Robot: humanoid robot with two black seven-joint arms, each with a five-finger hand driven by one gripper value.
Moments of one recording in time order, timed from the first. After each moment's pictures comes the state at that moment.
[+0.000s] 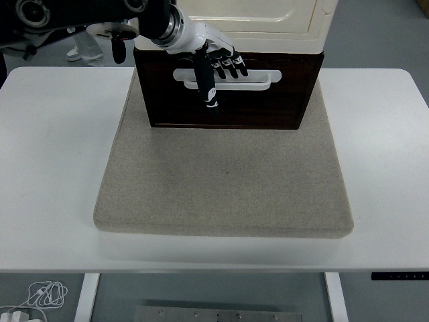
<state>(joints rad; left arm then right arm) -1.85 0.35 0.28 -1.16 0.36 -0.36 0.41 -0.06 0.00 0.13 0.15 -0.15 0.22 0.04</state>
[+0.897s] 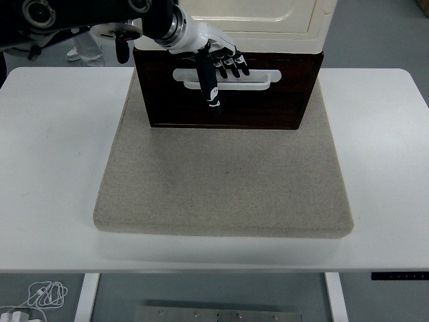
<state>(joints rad) -1.85 0.34 0.27 -1.14 0.36 -0.36 0.41 -0.06 0.00 0.13 0.15 -0.15 0.22 0.04</state>
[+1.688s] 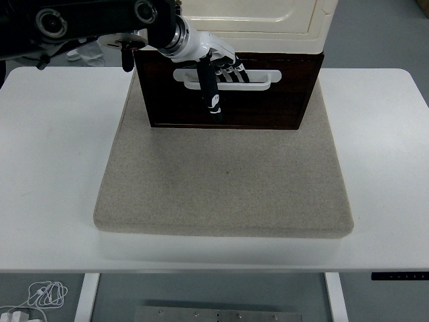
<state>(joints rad) -1.81 0.32 0.27 -1.12 0.36 -0.36 0.41 -0.06 0.00 0.13 0.15 -0.15 0.22 0.04</state>
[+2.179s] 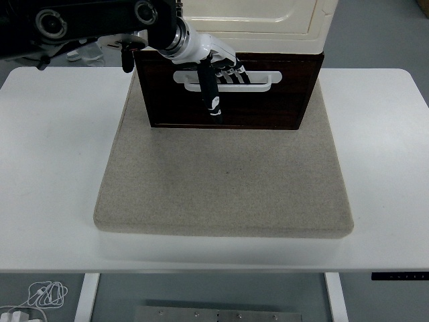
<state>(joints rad) -1.81 0.32 0.27 -1.12 0.36 -0.37 0.41 -0.06 0.00 0.13 0.15 -0.15 0.22 0.04</state>
